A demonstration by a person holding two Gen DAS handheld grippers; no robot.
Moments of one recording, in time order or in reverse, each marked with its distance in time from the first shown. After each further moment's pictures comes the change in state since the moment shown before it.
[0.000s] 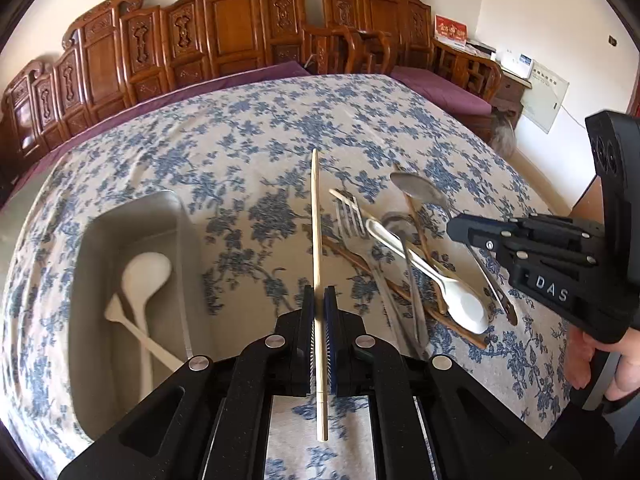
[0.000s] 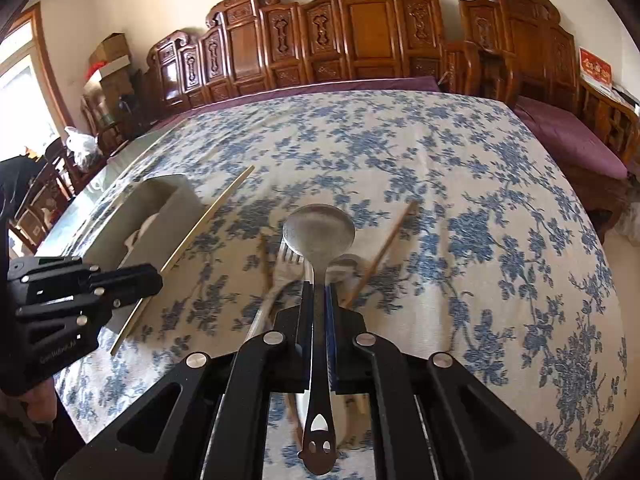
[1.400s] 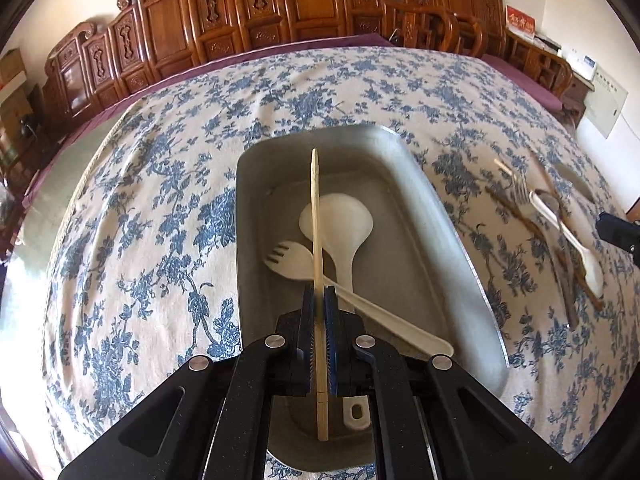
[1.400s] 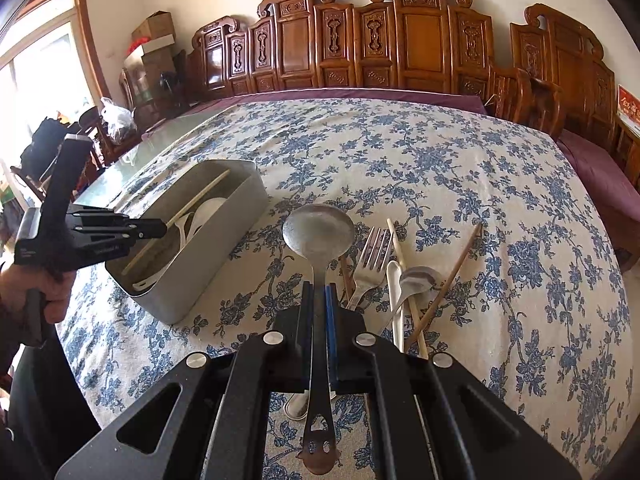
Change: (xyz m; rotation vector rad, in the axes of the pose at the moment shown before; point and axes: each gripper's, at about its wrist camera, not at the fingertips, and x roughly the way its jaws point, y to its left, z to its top) left arm 0.006 0.138 -0.030 -0.090 0.110 0.180; right arm -0.003 0.055 0.001 -0.128 0.000 0.078
